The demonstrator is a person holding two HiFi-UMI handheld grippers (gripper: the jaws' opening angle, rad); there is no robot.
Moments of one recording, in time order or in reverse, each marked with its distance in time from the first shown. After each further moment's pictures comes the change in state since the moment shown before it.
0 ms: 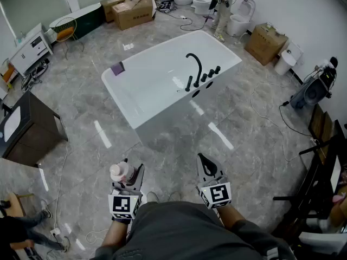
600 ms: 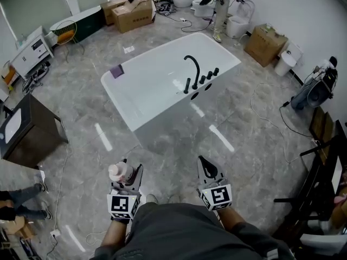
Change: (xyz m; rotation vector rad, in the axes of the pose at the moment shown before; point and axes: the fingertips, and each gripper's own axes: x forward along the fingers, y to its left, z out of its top) left arm 0.013 -0.013 0.000 0.012 -0.027 -0.016; right arm -0.008 -0.019 -0.010 0.037 0.000 0.002
